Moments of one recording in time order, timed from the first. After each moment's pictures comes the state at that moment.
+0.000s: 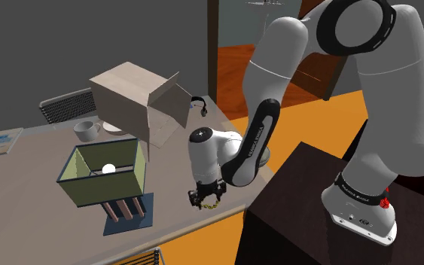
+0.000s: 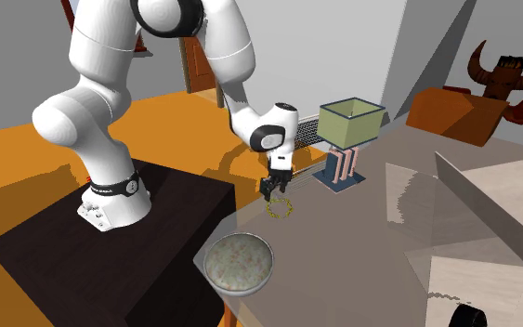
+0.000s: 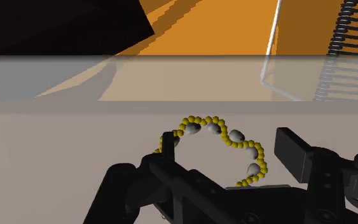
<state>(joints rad) 0.28 0.55 0.32 -2.30 -0.38 2.74 1.35</state>
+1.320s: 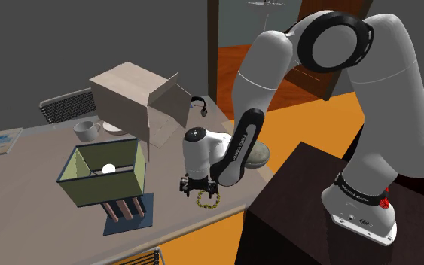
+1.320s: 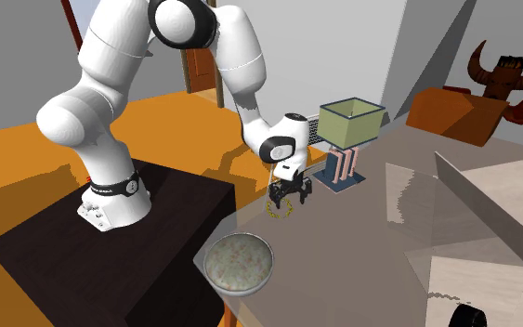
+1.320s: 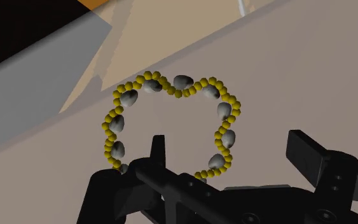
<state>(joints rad) 0.40 0.66 0.15 -2.18 -0.33 2.82 1.72</state>
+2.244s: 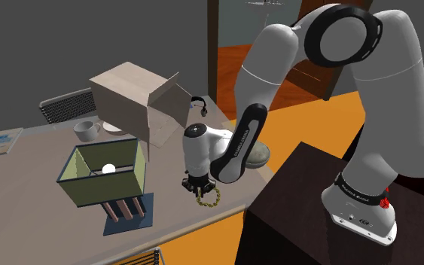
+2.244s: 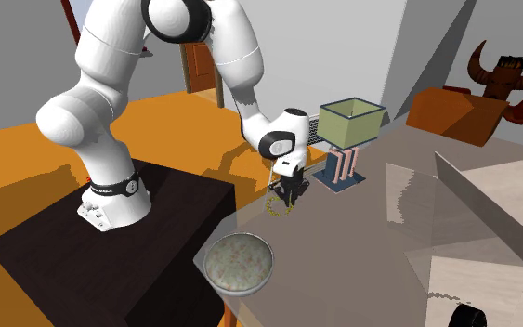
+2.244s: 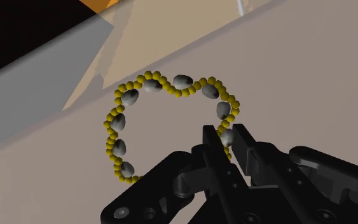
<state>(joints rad) 0.39 0.61 0.16 -2.20 -0.32 2.80 1.71</state>
